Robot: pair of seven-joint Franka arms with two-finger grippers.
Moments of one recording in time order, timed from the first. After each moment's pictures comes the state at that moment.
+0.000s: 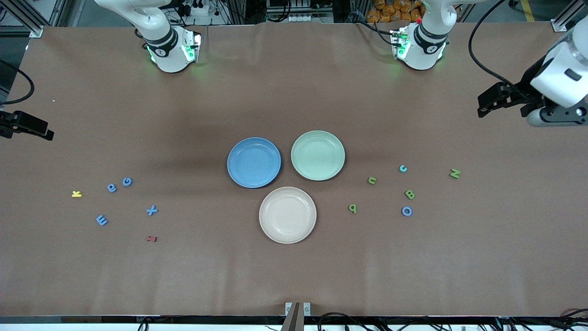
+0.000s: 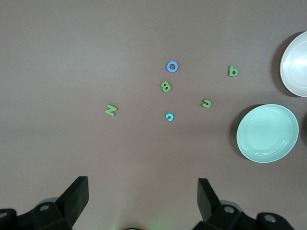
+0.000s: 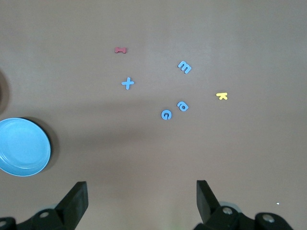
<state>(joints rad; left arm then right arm) 0.01 0.05 -0.18 -1.47 0.00 1.47 -0.17 0.06 0.14 -0.18 -1.39 0.02 1.47 -0.05</state>
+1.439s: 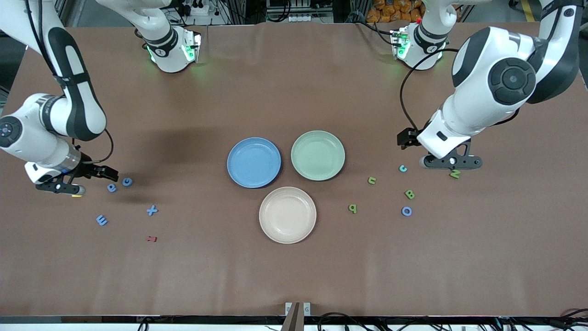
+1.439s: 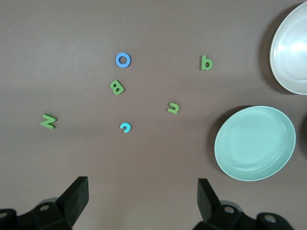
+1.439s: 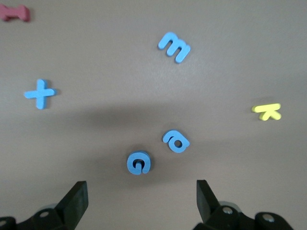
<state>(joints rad) -0.08 0.18 -0.28 -1.70 0.00 1.78 -0.33 -0.03 0.31 -0.18 -2.11 0.04 2.42 -0.10</state>
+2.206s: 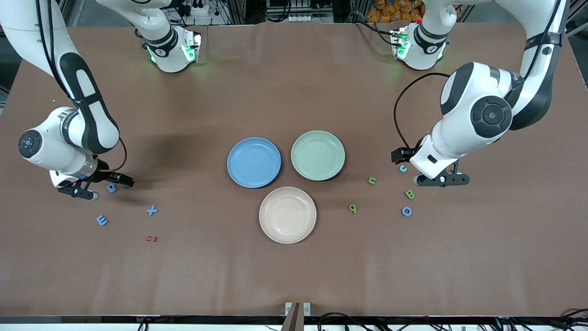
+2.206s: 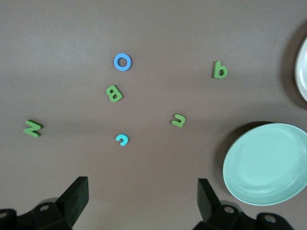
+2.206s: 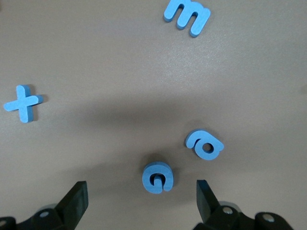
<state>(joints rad) -0.07 0.26 -0.28 -1.75 0.02 1.90 -0.36 -0.02 0.43 -0.17 -2.11 0.22 2.51 -0.10</state>
